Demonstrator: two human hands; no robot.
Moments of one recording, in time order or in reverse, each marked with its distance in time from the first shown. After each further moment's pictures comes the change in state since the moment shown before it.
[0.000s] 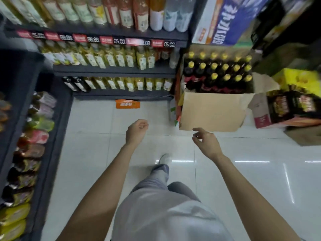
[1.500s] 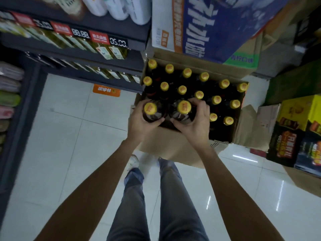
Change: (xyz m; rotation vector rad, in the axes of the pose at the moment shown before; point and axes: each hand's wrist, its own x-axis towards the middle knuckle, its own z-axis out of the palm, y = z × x) left_hand 0.188 0.194 0.252 -0.053 0.330 0.141; right_hand 0.316 0.100 -0.164 0.265 0.170 -0.443
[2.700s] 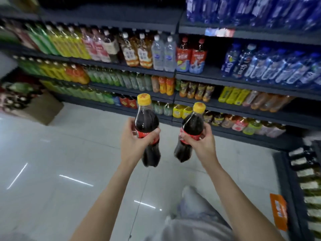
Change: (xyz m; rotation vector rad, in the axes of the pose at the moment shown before) left_hand -0.601 -0.226 -0.575 -0.342 1.673 -0.464; right_hand -0.517 -0.522 0.441 0.375 -1.409 -0.394
